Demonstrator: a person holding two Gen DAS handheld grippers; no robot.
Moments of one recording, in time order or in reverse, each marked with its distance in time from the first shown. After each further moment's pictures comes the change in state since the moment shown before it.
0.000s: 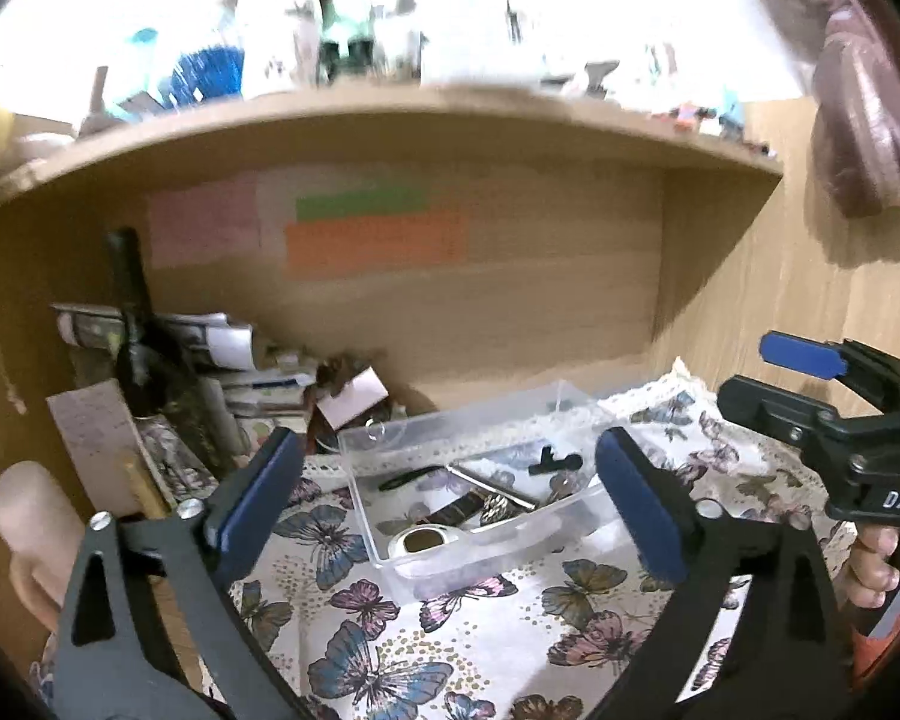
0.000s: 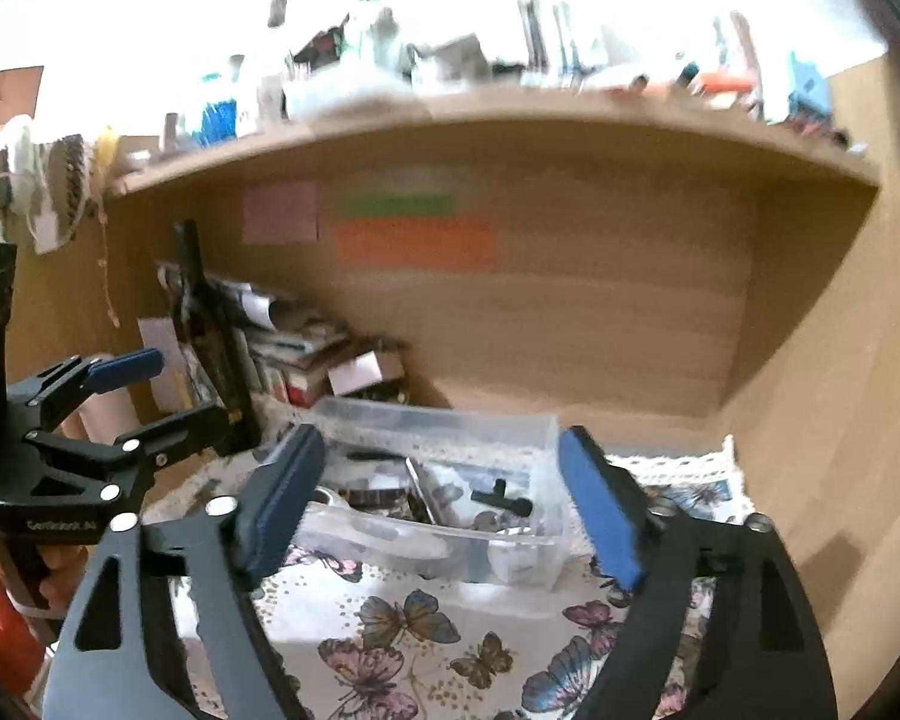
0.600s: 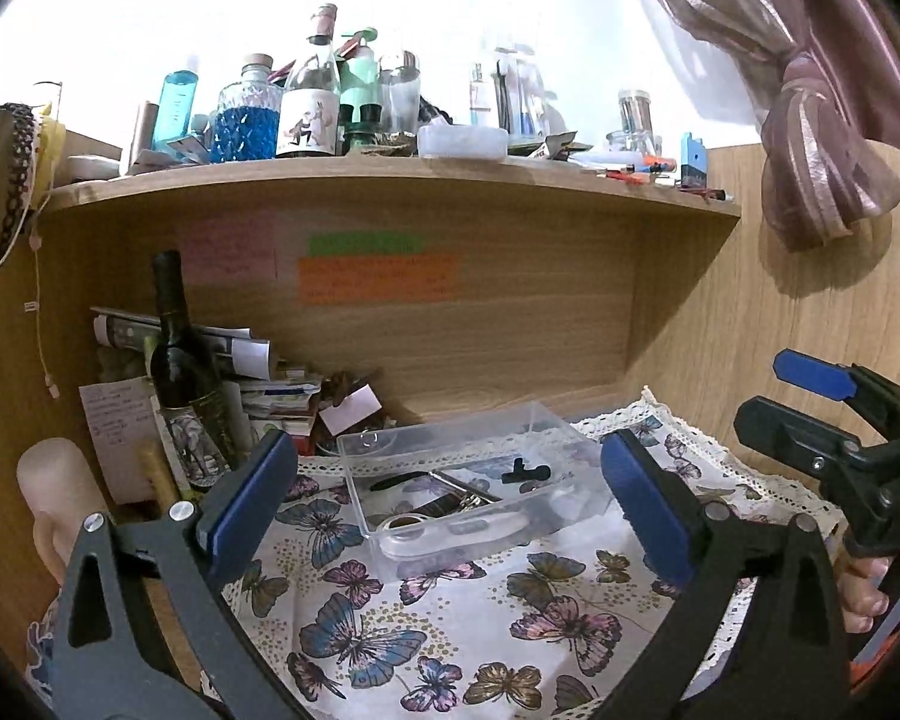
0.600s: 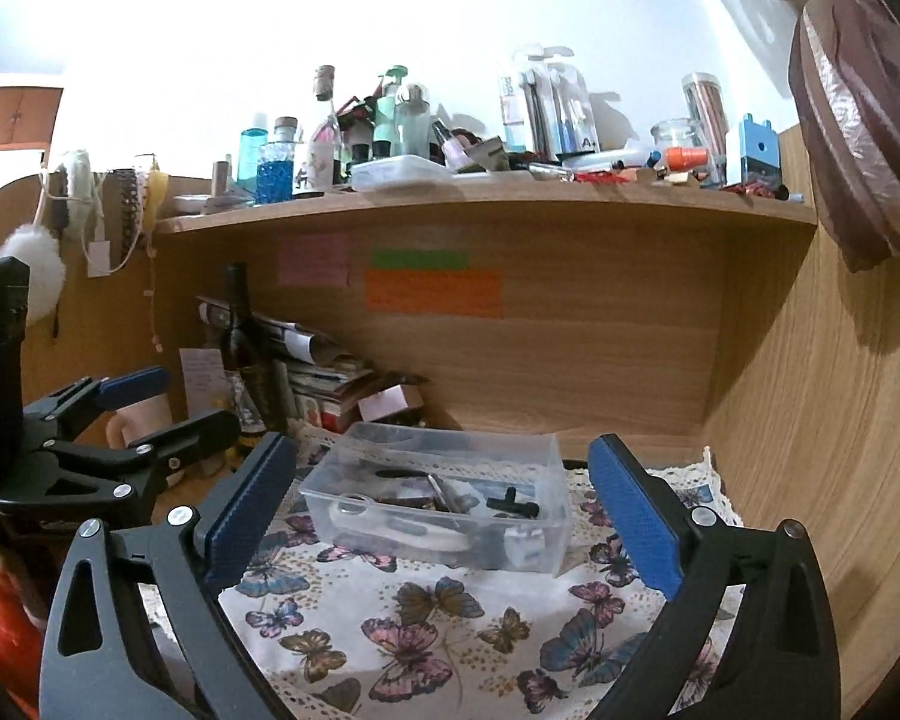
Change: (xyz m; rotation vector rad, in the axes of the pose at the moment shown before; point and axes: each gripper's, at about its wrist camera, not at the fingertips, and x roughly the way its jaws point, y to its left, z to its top) left arm -0.059 -0.008 -0.012 -0.030 -0.097 -0.021; right arm -0.062 0.025 -0.013 -0.002 -0.109 -0.003
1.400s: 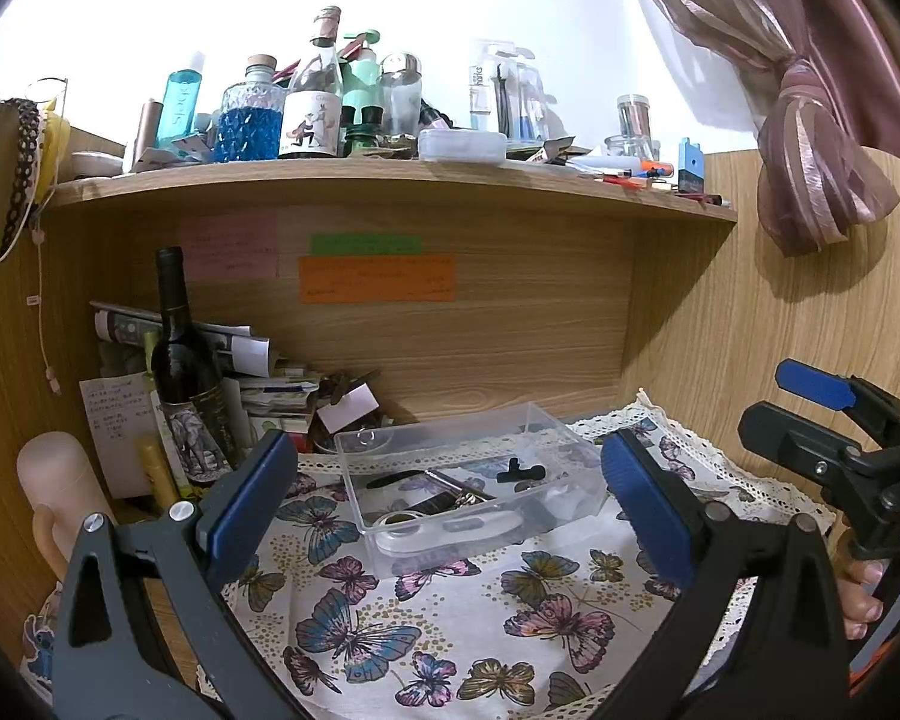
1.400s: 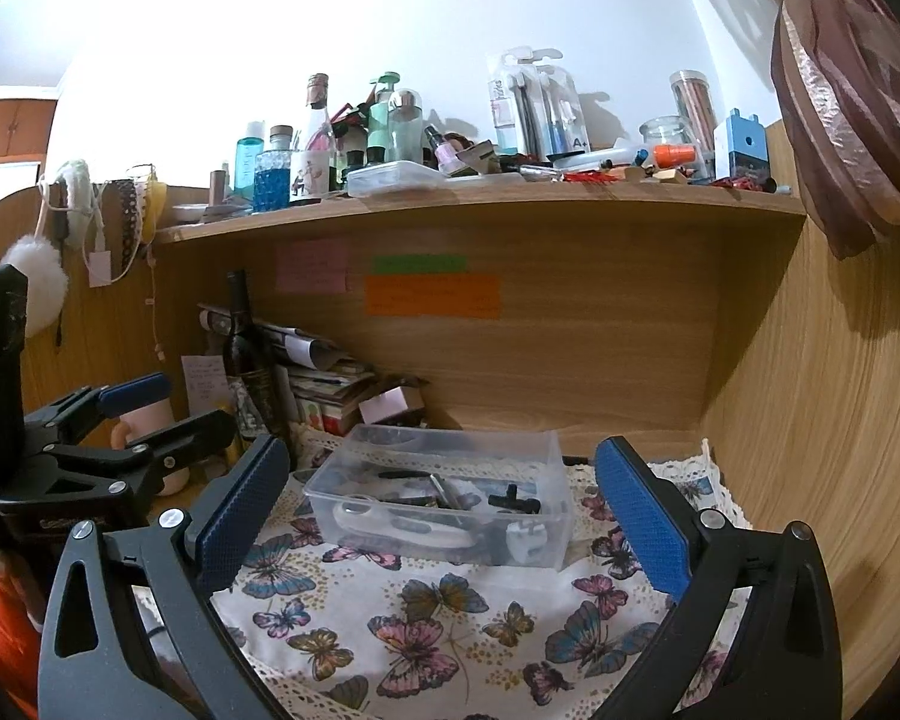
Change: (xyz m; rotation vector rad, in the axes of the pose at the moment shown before) left arm -0.004 0.001 0.000 -0.013 -0.002 -0.006; right arm -0.006 -0.001 -0.004 0.030 -0.006 -0.003
